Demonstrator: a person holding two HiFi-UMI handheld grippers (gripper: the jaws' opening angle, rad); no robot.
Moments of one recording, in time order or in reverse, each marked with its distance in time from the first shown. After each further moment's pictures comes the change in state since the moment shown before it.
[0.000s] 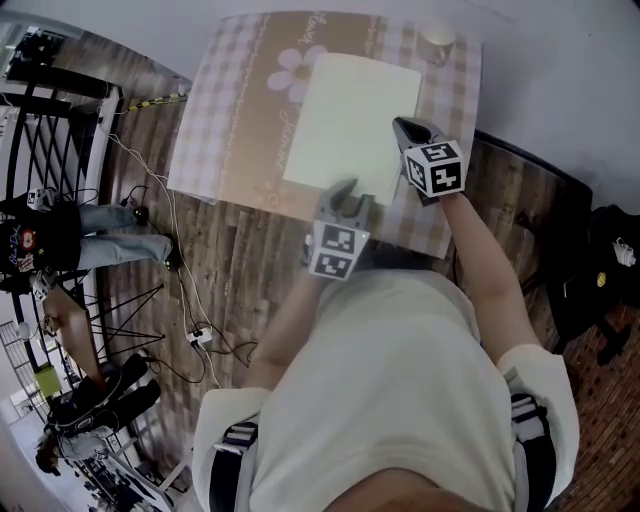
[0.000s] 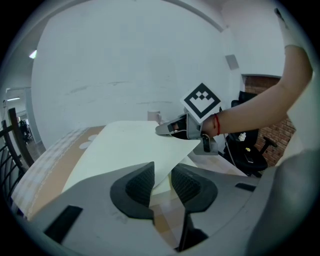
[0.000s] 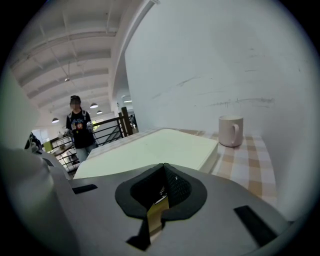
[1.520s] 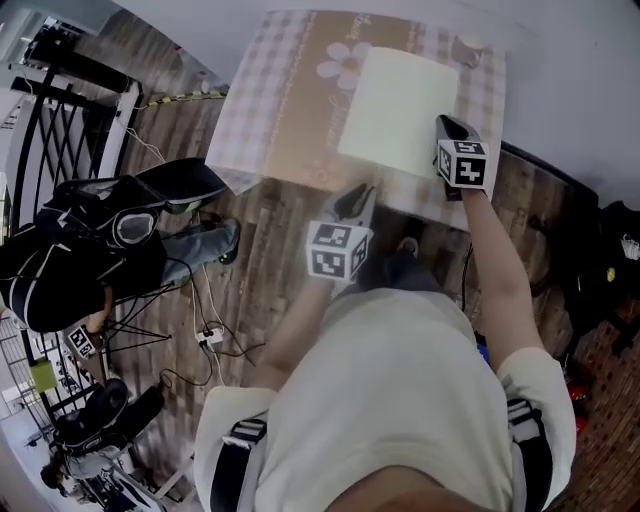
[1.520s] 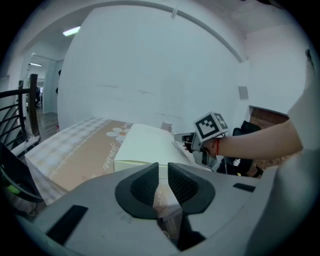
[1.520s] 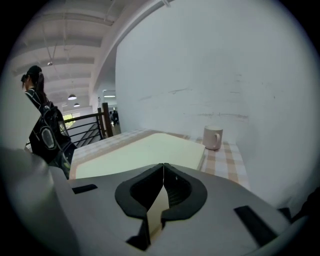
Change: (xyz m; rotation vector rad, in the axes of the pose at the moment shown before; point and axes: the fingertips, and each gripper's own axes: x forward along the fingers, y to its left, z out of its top) left arm -0.125 0.041 -0.023 -0.260 -0.102 -0.023; right arm -0.039 0.032 0.008 -0.006 -0.010 -0.286
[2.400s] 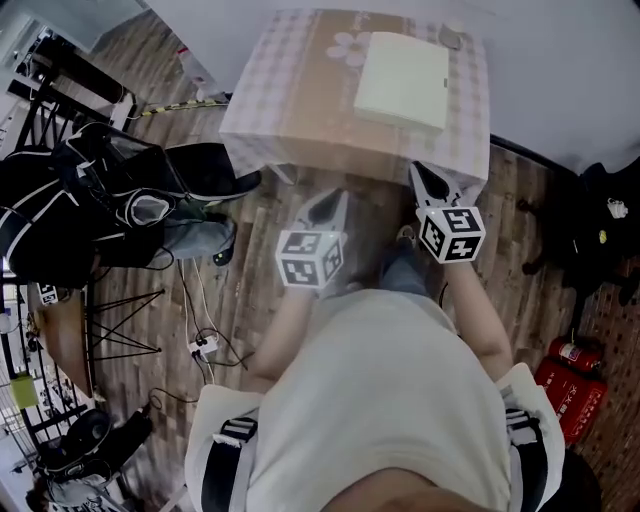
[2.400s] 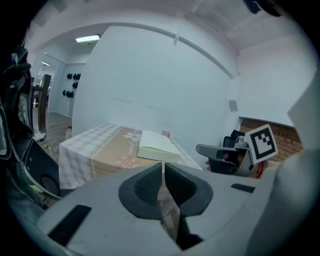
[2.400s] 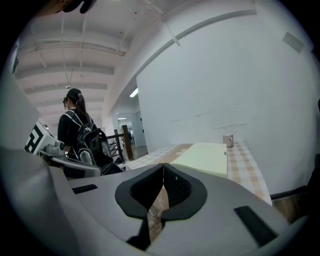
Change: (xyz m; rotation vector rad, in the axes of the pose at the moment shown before) left arm -0.197 0.019 -0.044 -0.045 -0.125 -0.016; right arm -0.239 0.225 -0.021 0.083 -0.224 0.131
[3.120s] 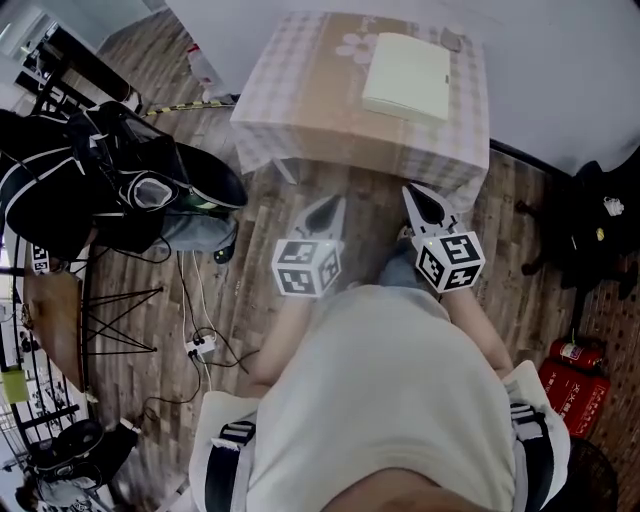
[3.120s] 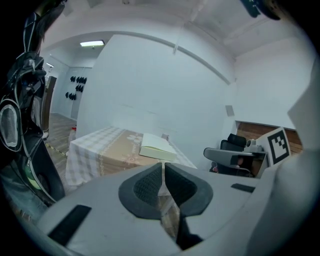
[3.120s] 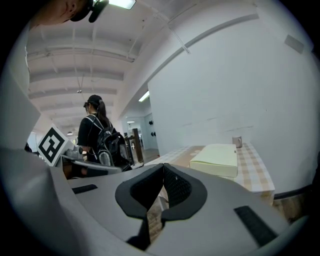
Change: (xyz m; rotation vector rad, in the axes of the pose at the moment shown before) left arm -0.058 -0.005 -0.036 -0.003 -0.060 0.001; right arm -0.067 0.078 -0.028 -0.014 -0.052 0.094
